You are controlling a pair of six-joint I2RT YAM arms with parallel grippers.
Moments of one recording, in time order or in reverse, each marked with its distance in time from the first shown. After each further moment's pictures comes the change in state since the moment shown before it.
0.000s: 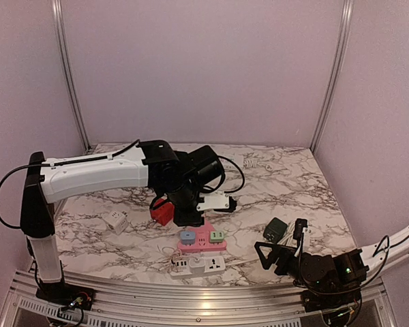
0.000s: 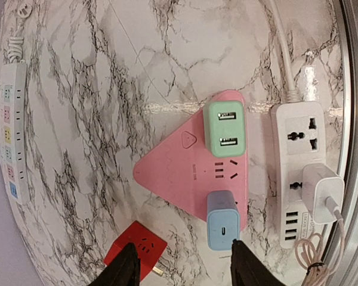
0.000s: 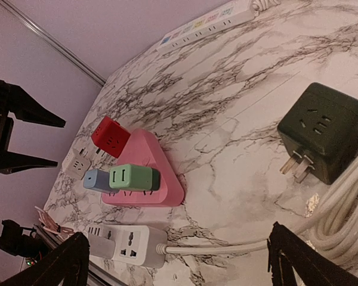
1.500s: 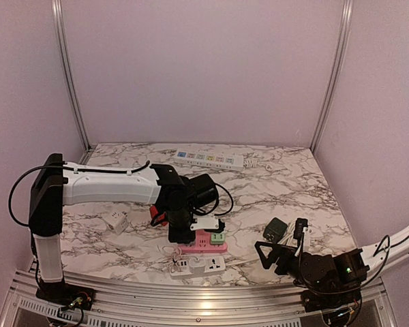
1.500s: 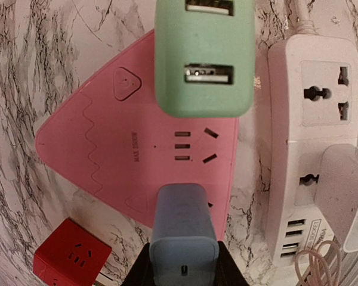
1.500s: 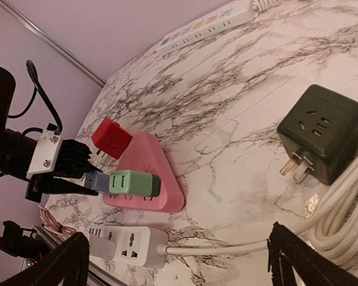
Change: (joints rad) left arm 0.029 0.072 -0.190 0.057 0.082 -0.058; right arm 0.000 -0.004 0.008 -0.013 0.004 0.005
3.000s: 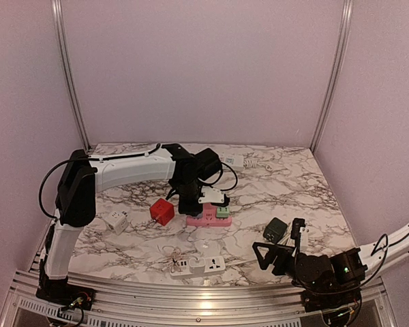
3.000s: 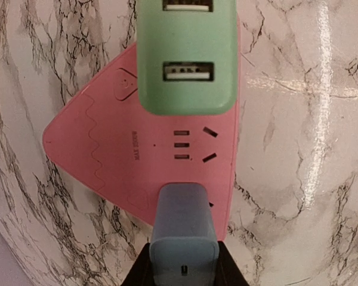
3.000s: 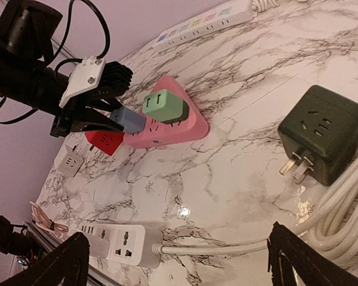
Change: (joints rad) left arm 0.151 0.239 0.357 -0.031 -0.039 0.213; right arm 0.000 0.060 0.031 -0.018 0.000 -0.001
